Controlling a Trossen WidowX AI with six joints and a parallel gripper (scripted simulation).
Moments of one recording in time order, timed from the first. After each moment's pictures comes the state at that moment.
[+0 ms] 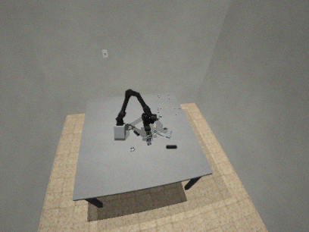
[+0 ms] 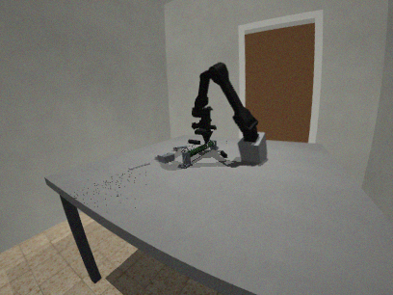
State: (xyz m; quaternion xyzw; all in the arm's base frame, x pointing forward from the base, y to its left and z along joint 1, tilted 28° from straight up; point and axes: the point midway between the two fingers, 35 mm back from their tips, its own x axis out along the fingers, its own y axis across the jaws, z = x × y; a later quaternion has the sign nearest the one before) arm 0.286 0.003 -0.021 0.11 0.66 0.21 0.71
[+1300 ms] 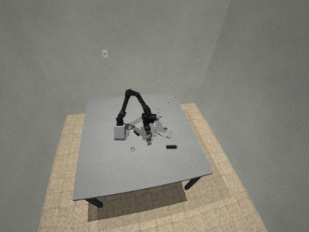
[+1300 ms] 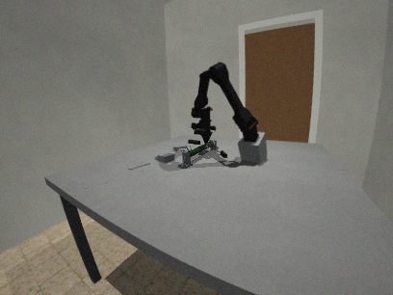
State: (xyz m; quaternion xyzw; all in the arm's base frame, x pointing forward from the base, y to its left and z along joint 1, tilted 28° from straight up) arm 0.284 0.012 -0.018 0.12 0.66 0.22 0.71
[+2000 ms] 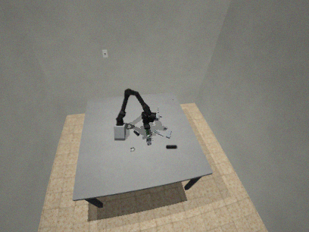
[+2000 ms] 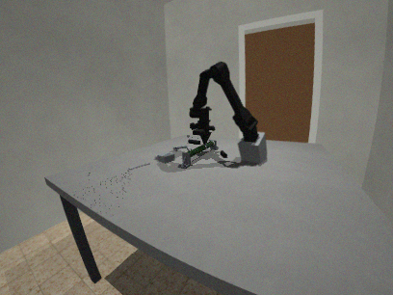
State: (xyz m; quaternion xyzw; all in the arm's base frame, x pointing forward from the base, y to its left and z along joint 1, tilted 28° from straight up) arm 0.282 0.025 -0.011 0.12 0.66 0.21 0.71
